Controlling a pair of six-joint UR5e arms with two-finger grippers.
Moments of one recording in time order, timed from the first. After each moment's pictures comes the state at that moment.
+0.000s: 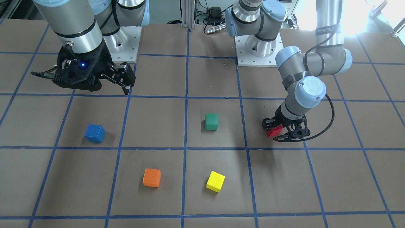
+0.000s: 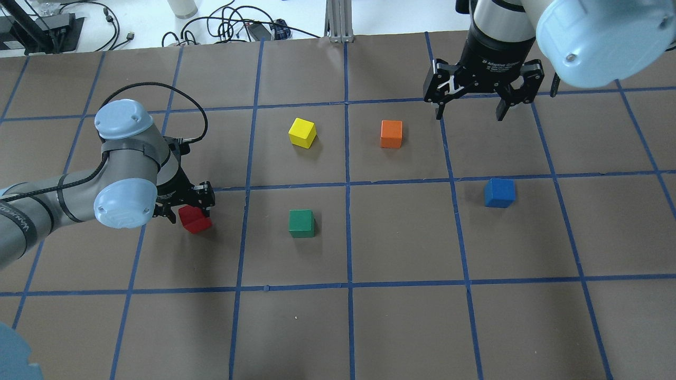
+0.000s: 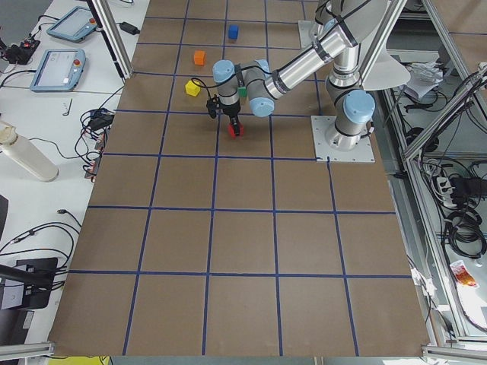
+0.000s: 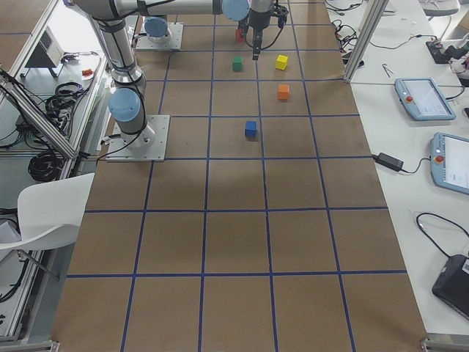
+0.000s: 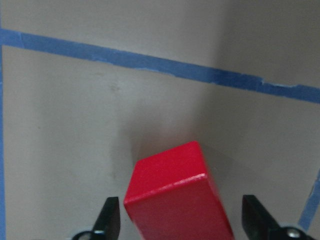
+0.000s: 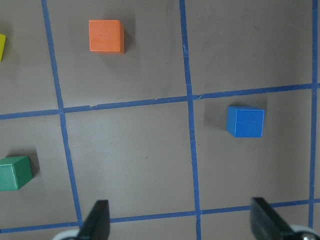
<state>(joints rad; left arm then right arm) -1.38 -1.83 -2.06 -0.94 1.66 -0.02 1.65 -1.49 1.51 -1.58 -1.57 0.17</state>
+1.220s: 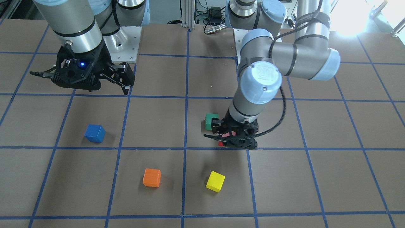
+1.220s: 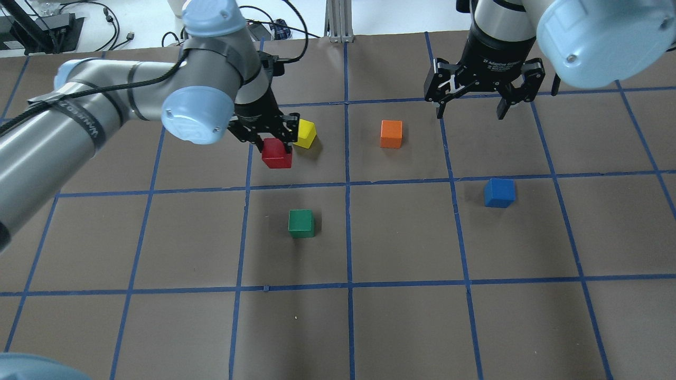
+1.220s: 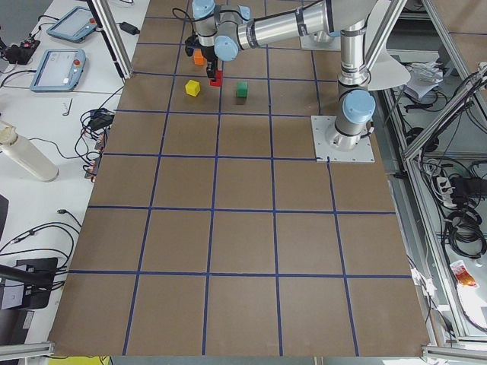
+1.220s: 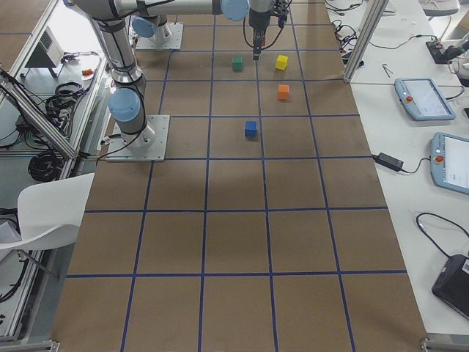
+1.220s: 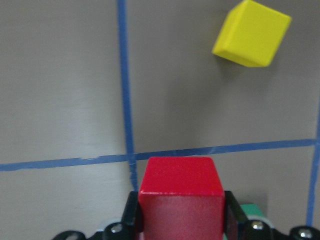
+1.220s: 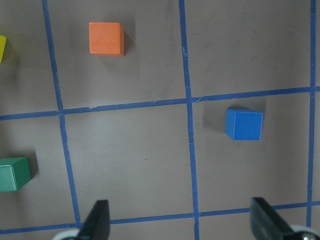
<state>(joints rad) -1.77 -1.93 -1.59 -1.21 1.51 -0.11 1.65 -1.49 1.51 -1.59 -1.58 0.16</state>
